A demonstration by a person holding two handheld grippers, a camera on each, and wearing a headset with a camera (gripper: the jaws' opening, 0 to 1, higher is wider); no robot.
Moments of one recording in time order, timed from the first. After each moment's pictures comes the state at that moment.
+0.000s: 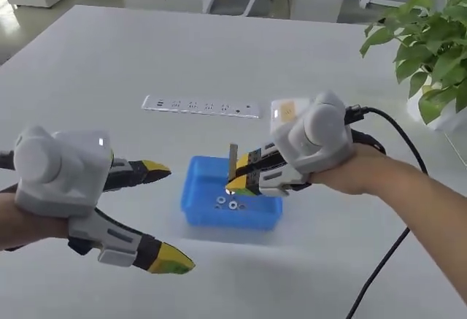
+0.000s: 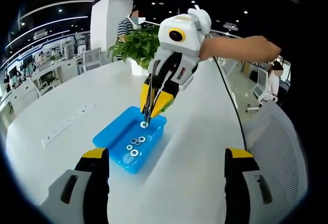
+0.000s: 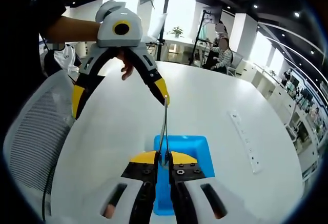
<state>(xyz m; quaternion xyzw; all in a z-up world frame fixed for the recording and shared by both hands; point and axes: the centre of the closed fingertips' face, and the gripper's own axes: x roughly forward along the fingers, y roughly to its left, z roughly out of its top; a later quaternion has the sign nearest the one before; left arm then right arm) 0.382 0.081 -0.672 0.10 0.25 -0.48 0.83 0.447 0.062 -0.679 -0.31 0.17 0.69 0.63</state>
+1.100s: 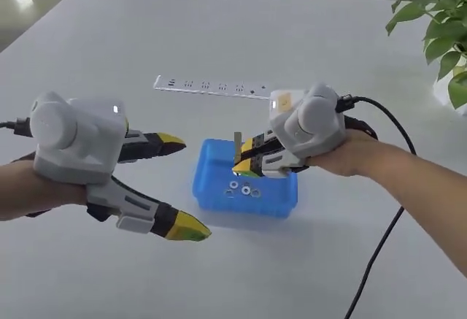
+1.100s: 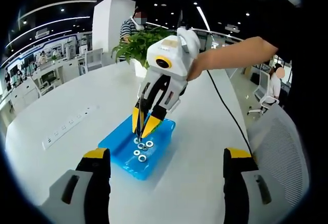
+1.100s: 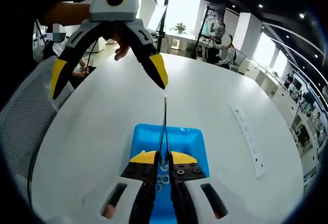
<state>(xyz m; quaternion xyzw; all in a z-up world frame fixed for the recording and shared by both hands) 0.412 0.079 -0.673 0.10 0.25 -0.48 0.83 0.479 0.077 -0.726 -0.32 0.17 0.70 0.62</state>
